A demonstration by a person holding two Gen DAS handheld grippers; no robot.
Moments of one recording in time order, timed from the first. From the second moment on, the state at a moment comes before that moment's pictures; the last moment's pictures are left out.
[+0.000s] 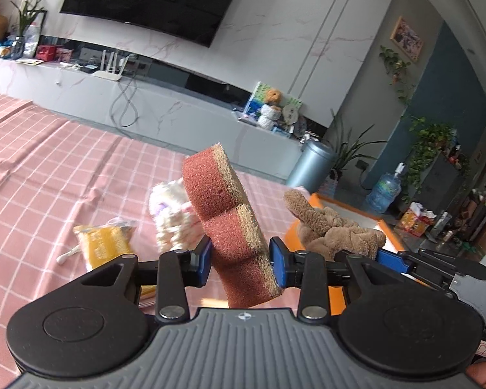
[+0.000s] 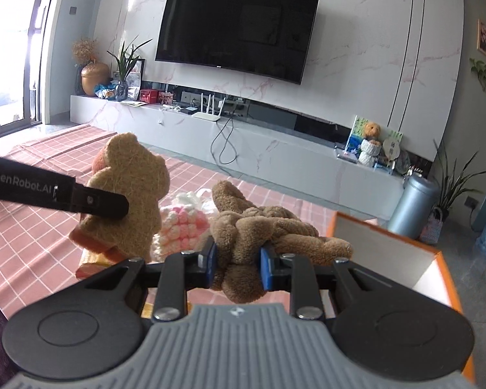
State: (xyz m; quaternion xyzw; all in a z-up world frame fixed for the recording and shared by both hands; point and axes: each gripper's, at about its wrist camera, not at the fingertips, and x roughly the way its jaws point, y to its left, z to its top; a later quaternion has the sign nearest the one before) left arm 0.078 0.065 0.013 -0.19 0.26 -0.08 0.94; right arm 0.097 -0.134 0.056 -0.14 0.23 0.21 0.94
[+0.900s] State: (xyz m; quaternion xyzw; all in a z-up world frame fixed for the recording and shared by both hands) left arm 0.155 -0.086 0.039 -0.11 0.31 -0.28 0.90; right arm 0.123 -0.260 0.080 -0.24 0.28 0.17 0.91
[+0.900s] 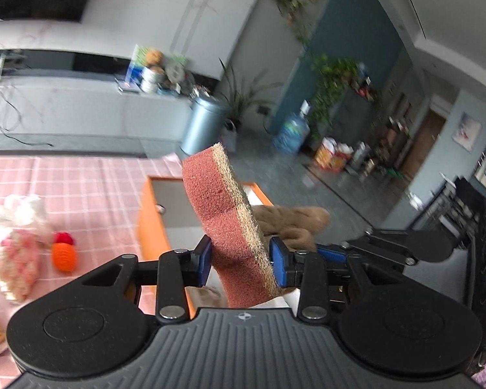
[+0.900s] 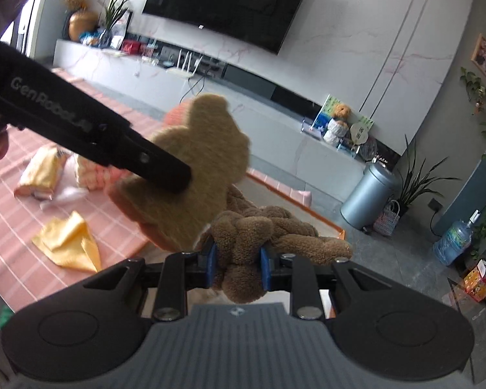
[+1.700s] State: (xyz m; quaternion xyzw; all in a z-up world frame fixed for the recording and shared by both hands) left arm 0.231 -0.145 -0.026 -0.02 0.46 -0.27 0.85; right arm 0.198 -0.282 -0.004 -0.26 0.42 0.22 0.84
